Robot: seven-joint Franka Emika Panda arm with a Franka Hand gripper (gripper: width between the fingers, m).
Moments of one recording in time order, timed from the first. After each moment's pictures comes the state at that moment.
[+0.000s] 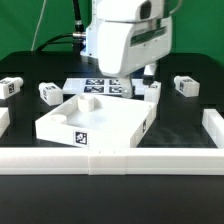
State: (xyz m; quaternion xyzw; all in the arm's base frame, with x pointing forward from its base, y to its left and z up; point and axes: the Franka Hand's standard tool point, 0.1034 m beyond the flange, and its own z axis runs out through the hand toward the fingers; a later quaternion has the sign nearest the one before) arm 0.503 0.021 0.056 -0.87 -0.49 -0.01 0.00
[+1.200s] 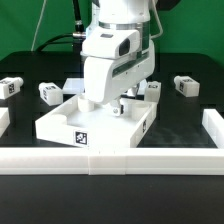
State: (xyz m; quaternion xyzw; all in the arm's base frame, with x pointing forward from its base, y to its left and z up) arm 0.471 0.009 0.009 -0.88 -0.48 0.00 0.02
